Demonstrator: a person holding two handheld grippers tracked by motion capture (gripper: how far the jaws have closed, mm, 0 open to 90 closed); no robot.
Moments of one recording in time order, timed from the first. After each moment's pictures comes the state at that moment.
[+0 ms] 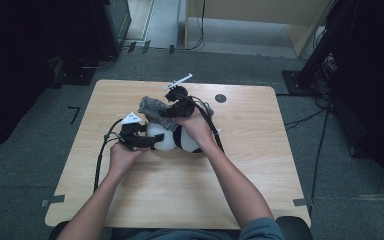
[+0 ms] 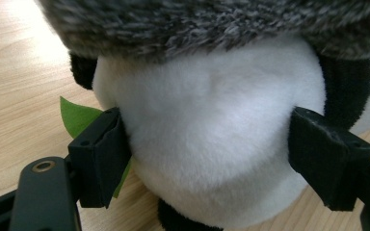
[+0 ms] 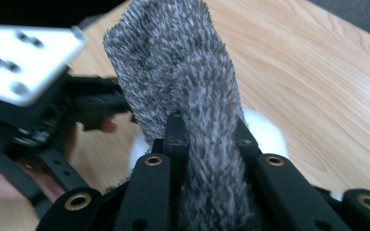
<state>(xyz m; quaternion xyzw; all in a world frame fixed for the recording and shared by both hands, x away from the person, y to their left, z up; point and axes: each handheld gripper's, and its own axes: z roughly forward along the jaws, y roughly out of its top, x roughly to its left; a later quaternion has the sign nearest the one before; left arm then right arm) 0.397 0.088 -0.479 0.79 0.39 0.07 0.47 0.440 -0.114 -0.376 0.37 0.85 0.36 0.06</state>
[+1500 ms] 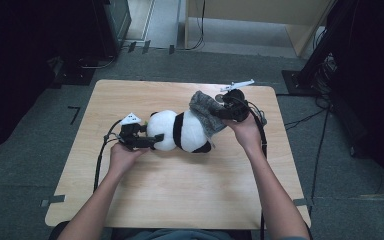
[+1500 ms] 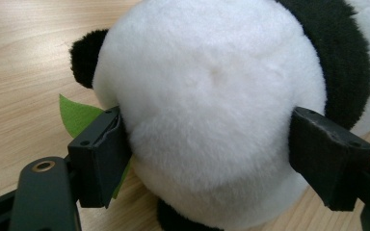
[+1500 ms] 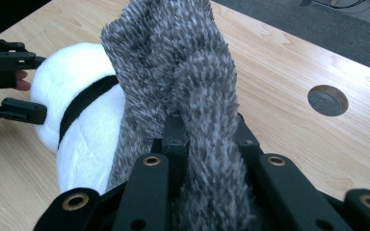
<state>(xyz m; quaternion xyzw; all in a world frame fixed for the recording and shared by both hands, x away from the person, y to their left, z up) 0.397 0.090 -0.483 0.78 0.39 0.07 0.48 0.410 -0.260 -0.364 0.44 0.81 0.37 0.13</state>
